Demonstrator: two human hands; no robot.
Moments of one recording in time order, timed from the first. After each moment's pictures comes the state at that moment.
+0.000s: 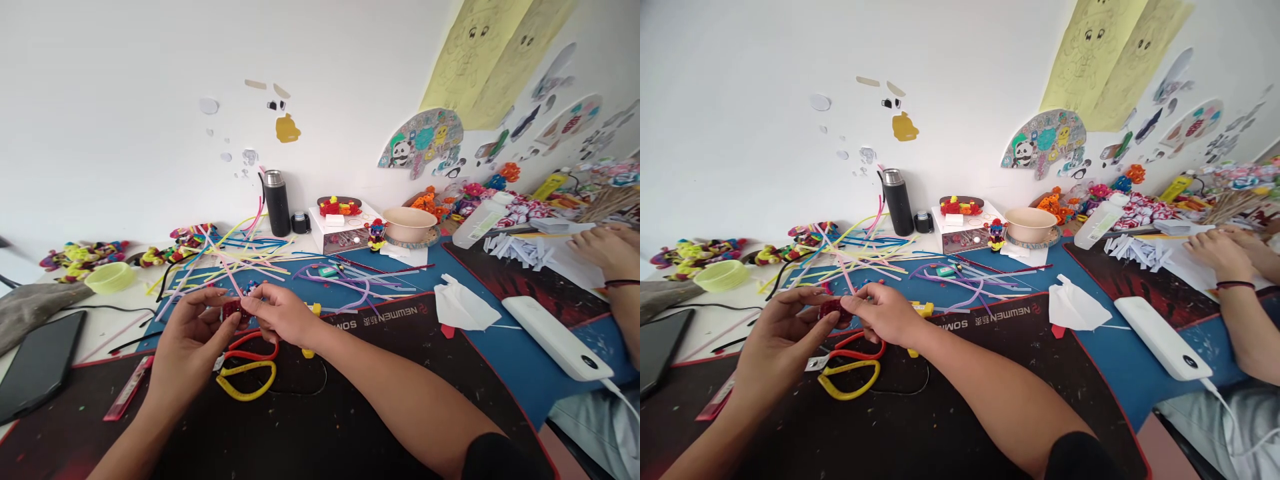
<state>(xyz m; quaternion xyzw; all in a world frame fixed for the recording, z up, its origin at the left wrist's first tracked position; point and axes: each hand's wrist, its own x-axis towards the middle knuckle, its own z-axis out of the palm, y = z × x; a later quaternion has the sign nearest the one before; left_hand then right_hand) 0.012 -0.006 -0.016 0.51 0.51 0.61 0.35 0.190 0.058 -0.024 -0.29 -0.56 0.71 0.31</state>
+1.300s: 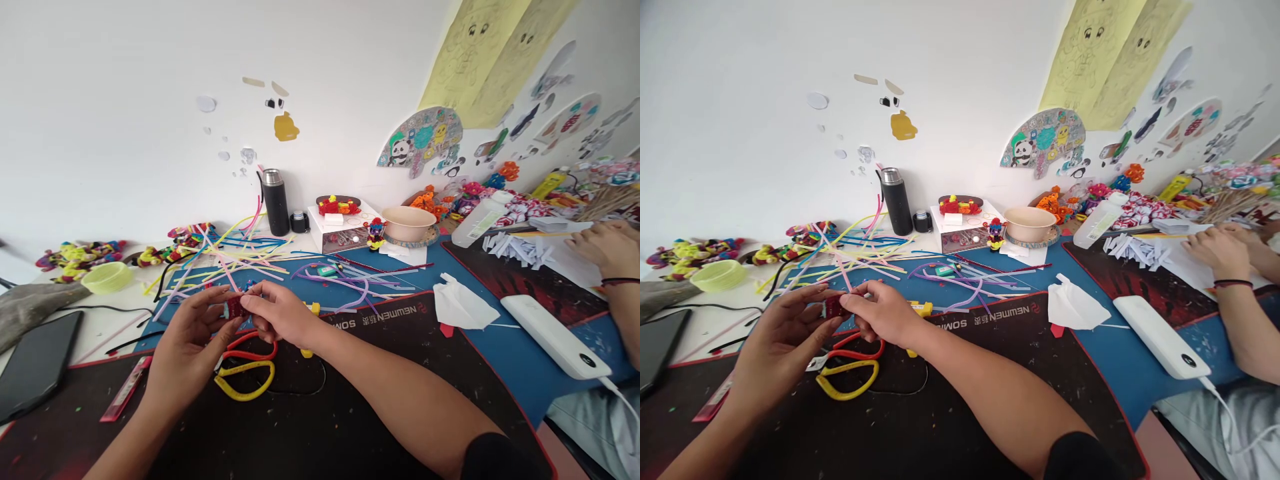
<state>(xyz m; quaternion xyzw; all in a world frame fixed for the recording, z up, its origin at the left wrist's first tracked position) 0.006 -0.008 -0.024 0.56 0.51 0.57 0.33 0.188 0.055 -0.012 -0.31 -0.49 0.76 0.30</state>
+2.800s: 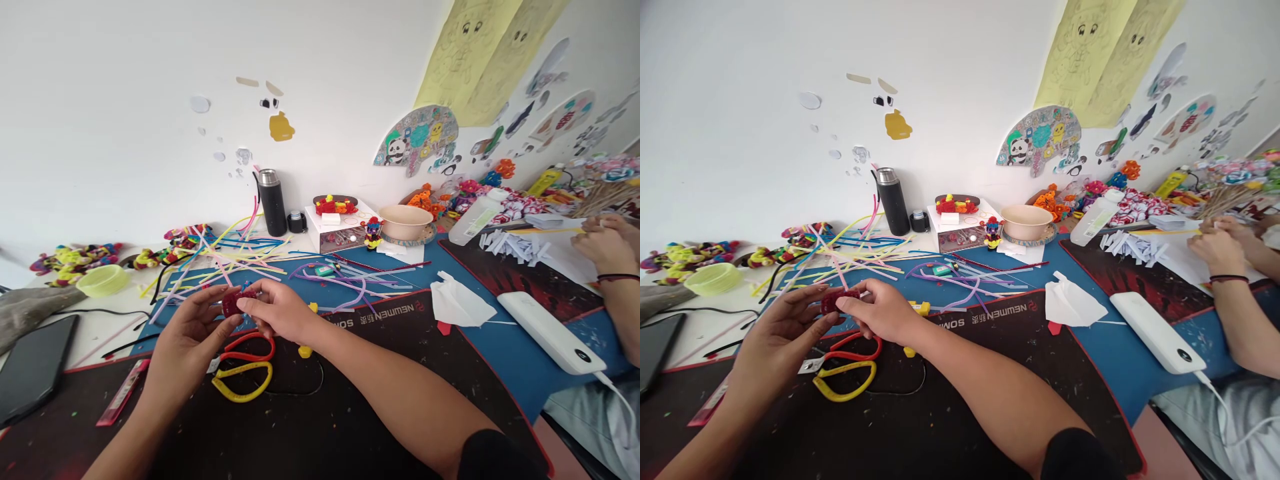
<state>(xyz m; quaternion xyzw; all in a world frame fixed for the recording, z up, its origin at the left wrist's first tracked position) 0.007 -0.002 -0.013 0.54 0.54 0.55 0.35 0.191 0.060 -0.014 -0.30 -0.54 0.71 0.33</state>
